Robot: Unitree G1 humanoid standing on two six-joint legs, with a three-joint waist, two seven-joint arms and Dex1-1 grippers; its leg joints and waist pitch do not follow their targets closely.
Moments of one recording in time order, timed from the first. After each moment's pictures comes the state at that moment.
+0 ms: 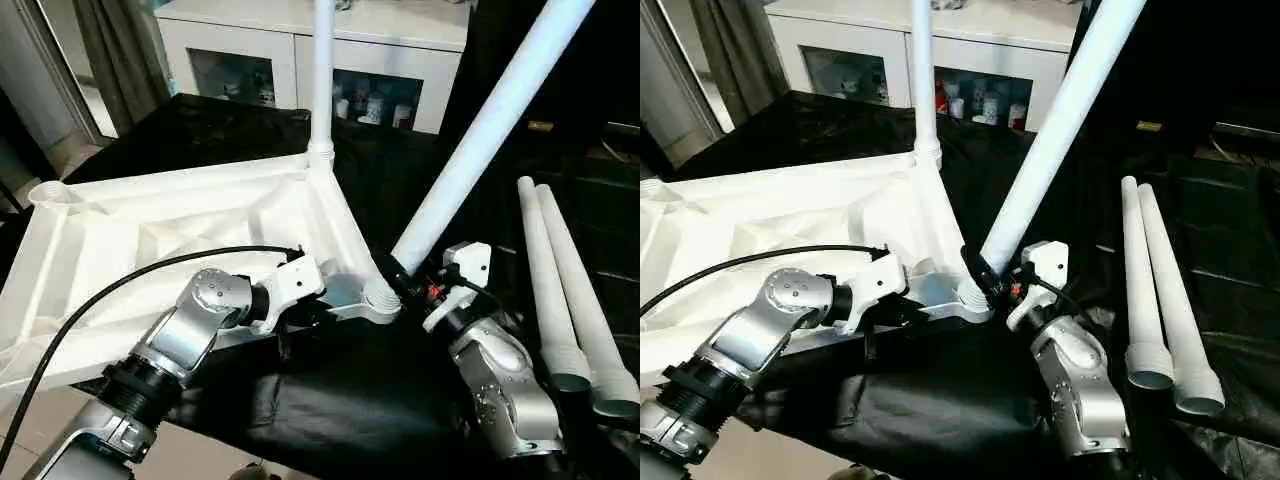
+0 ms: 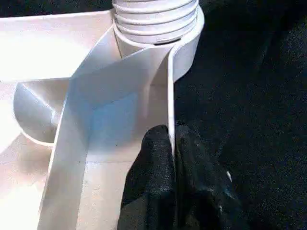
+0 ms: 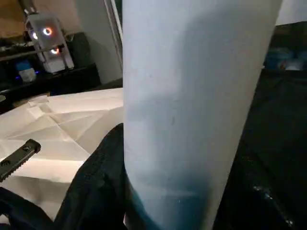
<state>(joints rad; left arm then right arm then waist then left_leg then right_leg) -0.50 0.39 -0.41 0.29 0.02 0.27 -1.00 -0.14 -0.09 0.01 0.13 0.31 0.02 0.51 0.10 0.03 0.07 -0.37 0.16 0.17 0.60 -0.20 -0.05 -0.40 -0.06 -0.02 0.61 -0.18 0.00</state>
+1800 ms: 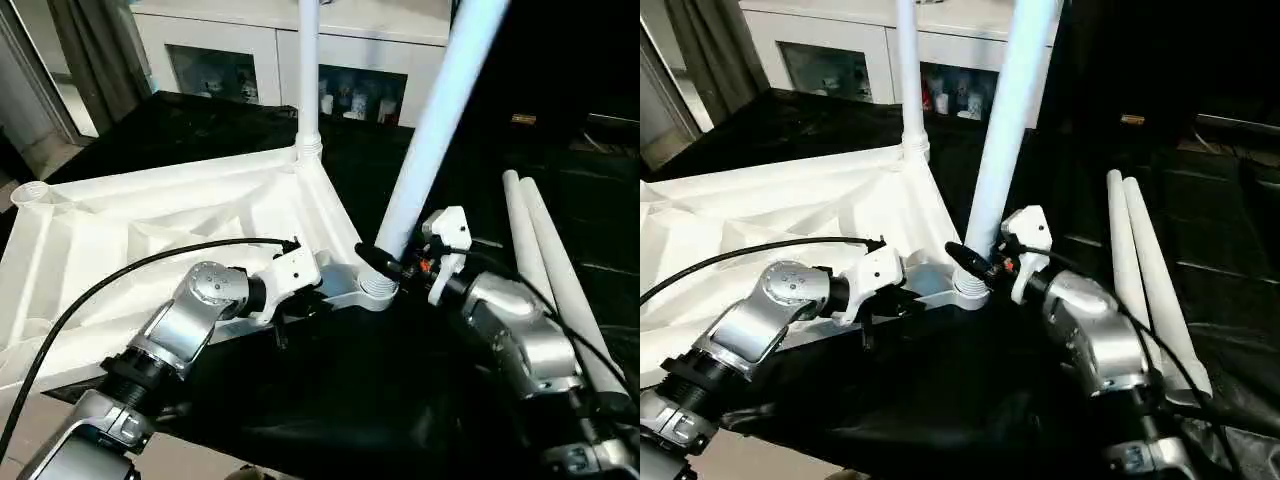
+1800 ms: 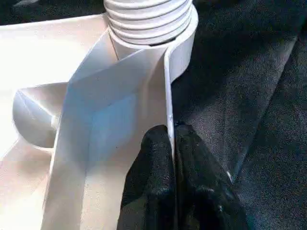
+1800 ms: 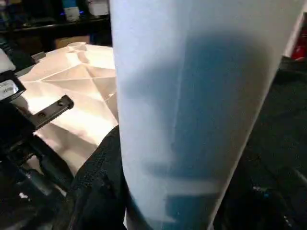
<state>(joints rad) -0.52 0.40 -0.40 0.30 0.02 0.25 -1.00 -0.38 -0.29 0.09 0.25 0.30 0.19 0.78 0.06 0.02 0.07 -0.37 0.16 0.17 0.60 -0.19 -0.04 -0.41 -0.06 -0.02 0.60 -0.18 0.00</state>
